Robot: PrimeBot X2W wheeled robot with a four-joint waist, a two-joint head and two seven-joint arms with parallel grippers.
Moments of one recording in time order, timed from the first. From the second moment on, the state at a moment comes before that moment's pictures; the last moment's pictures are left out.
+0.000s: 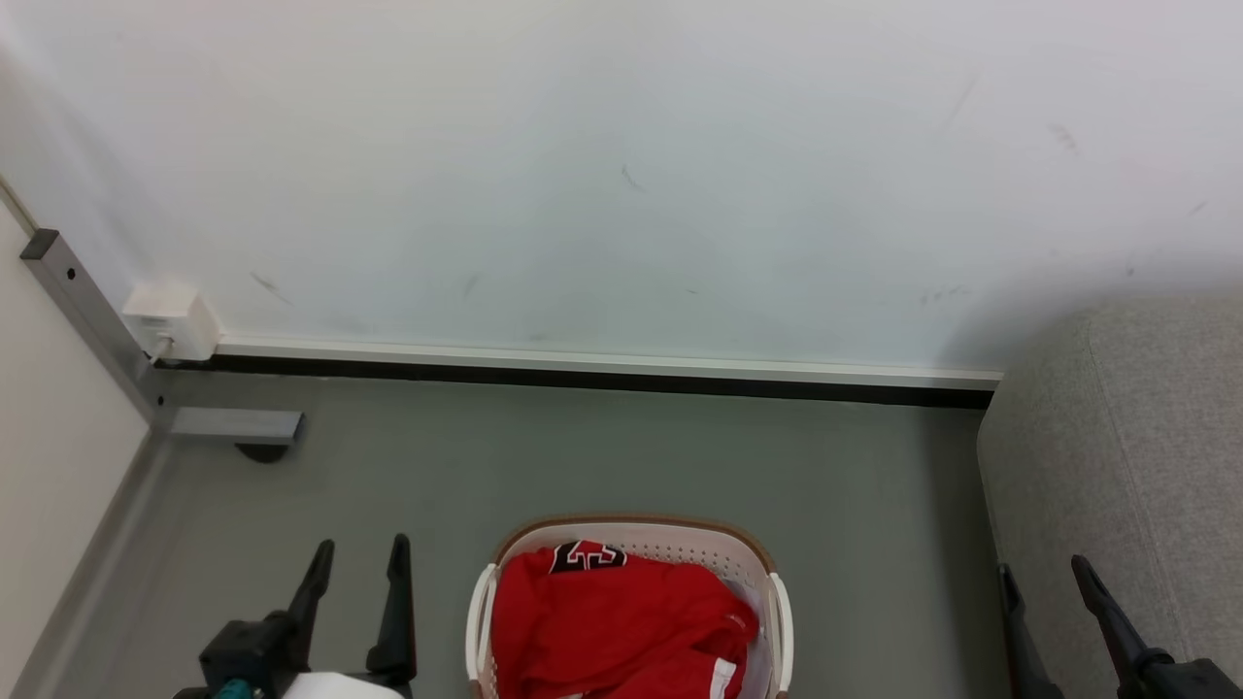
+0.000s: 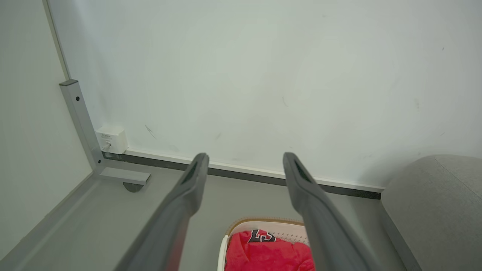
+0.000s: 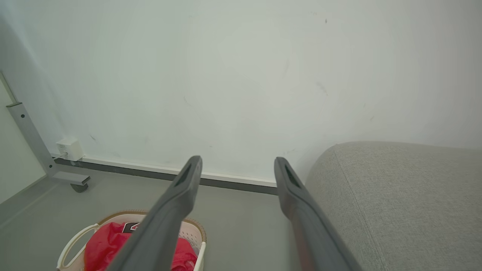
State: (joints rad) left arm -0.06 0.04 -0.02 0.24 -0.18 -0.03 -0.23; right arm 0.03 -0.07 0.01 0.19 0.17 0.13 -0.23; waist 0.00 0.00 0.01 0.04
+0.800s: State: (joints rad) left arm -0.05 0.05 -0.03 0.25 -0.09 -0.03 -0.26; right arm 0.04 -0.06 0.00 0.19 0.11 0.13 -0.26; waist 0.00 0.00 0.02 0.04
